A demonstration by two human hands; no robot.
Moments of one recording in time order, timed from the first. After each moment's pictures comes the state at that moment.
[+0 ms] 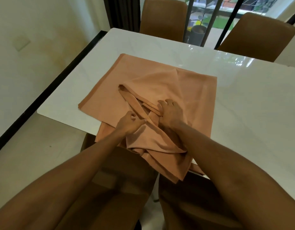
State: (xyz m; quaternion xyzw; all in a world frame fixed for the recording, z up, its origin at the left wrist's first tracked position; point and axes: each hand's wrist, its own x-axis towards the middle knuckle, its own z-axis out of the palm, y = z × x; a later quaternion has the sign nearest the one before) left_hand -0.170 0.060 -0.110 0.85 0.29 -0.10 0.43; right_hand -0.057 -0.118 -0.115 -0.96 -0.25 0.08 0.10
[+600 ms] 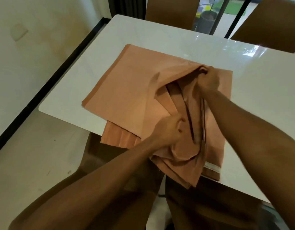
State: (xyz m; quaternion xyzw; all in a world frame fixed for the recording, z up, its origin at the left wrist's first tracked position) left_hand -0.156 -0.027 -0.087 0.89 0.01 -0.07 0.44; right_hand 0.071 -0.136 -0.075 -0.91 0.07 -0.01 0.40
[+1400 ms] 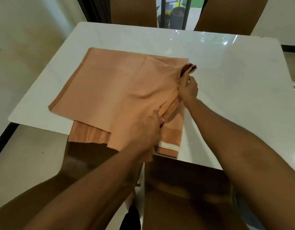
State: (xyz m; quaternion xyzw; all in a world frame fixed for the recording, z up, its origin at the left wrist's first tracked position) left_hand -0.162 -0.150 -0.097 0.97 0.09 -0.13 0.19; right_hand 0.024 -0.271 -0.115 -0.82 0.12 0.05 0.56
